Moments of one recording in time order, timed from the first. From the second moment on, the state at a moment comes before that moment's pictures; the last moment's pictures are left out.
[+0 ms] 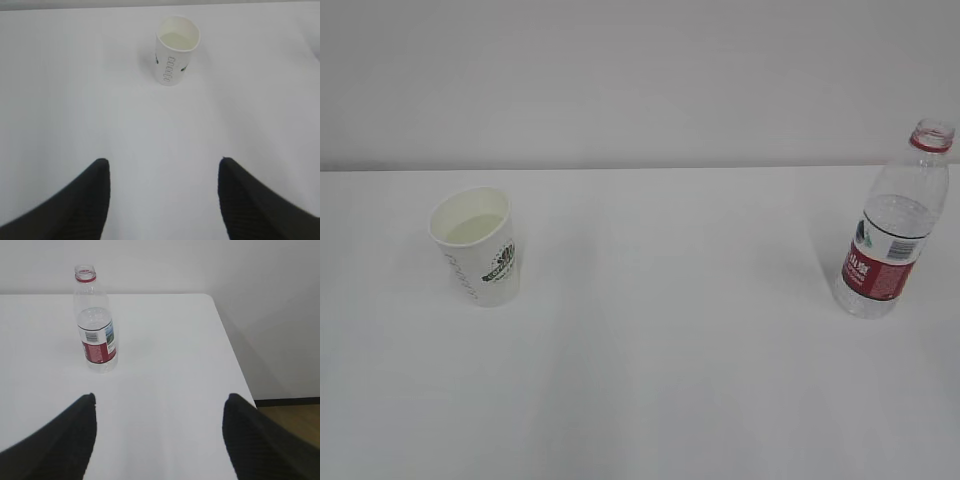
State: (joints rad) left arm -0.33 0.23 -0.75 0.04 1.20 -0.21; right arm 0.12 0.08 -0.81 -0.24 1.27 0.08
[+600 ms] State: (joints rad) left arm -0.33 0.03 -0.76 0.00 1.27 -0.17; right arm 0.12 -0.02 -0.79 -0.21 1.28 0.08
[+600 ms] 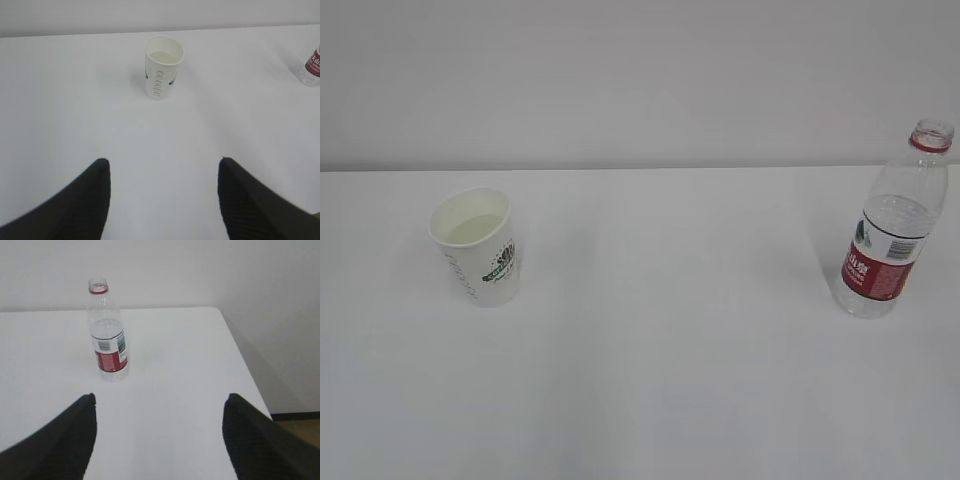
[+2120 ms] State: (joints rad) left arm -0.33 0.01 -0.57 0.06 1.27 -0.14; right arm 0.12 -0.02 -0.56 -0.20 1.28 0.08
